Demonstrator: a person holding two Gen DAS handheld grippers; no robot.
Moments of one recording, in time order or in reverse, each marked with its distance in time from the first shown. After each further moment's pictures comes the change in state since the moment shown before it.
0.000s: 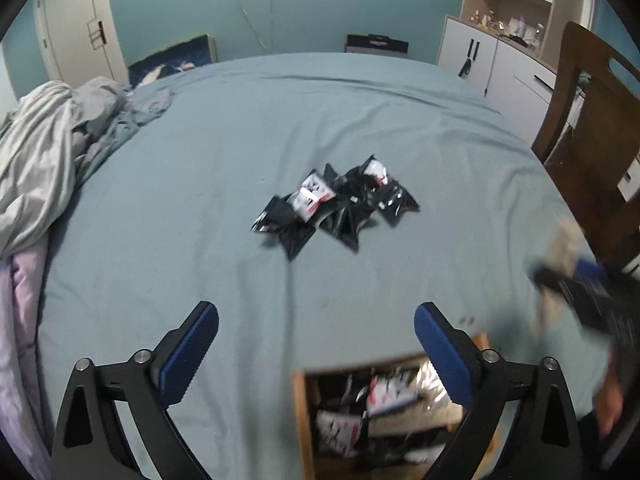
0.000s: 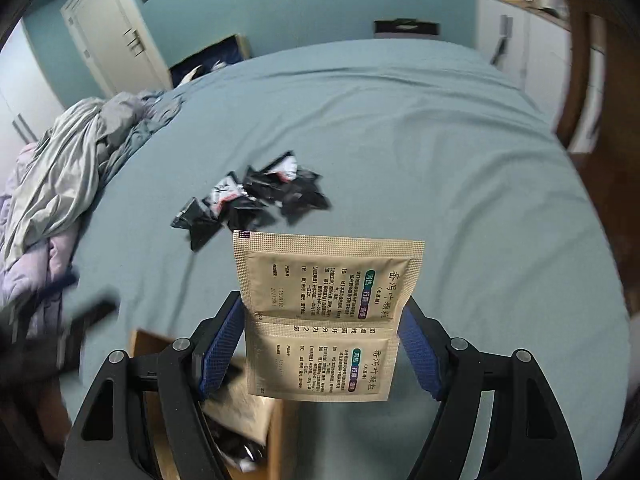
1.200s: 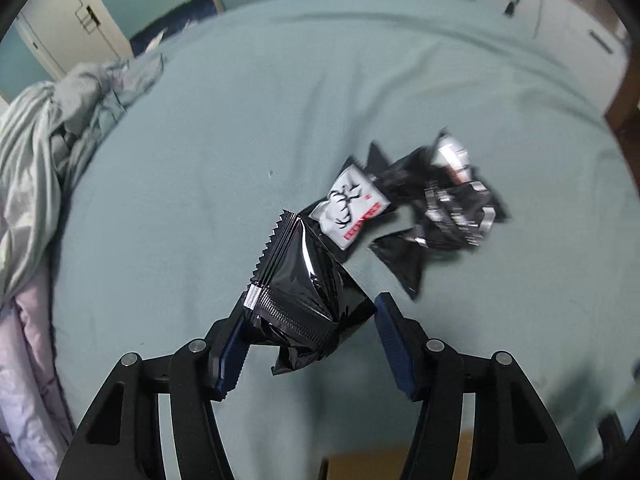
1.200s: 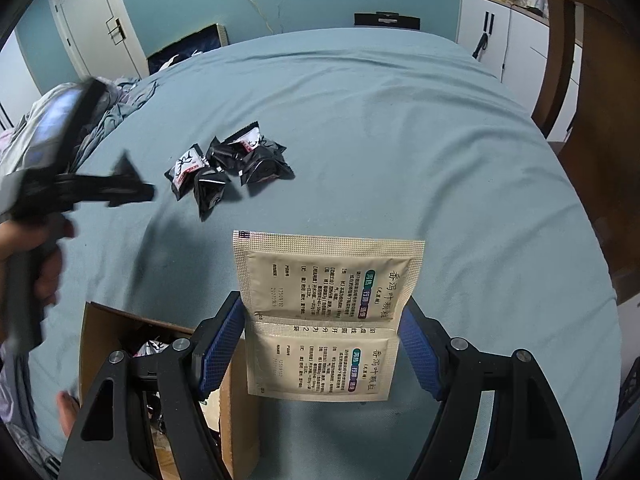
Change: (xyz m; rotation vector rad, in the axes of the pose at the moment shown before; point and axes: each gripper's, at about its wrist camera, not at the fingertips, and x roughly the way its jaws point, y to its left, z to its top) left arm 0.097 -0.009 0.058 0.039 0.194 0.158; right arm 0.024 0.000 -0.018 -0.003 0.026 -0.082
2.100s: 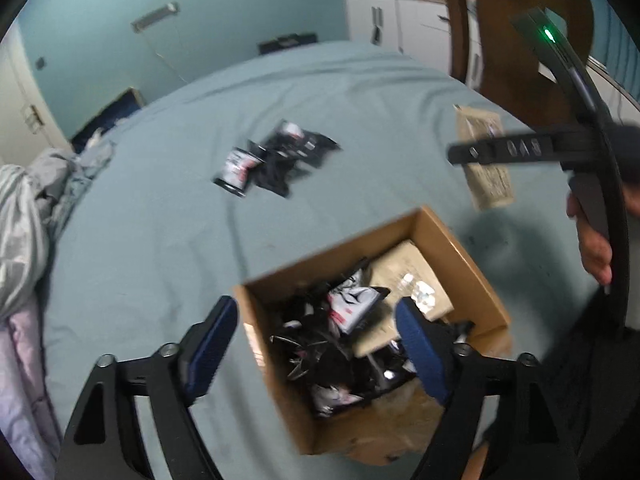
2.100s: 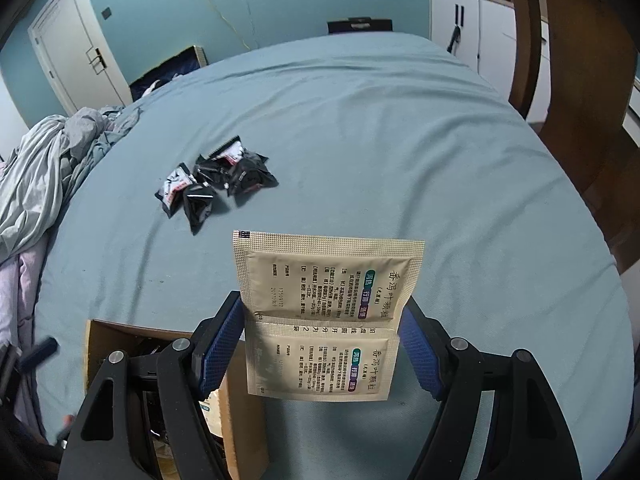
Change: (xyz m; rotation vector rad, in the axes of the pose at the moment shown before) left arm -0.098 -0.015 -0.177 0.289 -0.302 -0.175; right arm -0.011 -0.011 -0.014 0.075 -0.059 -0.005
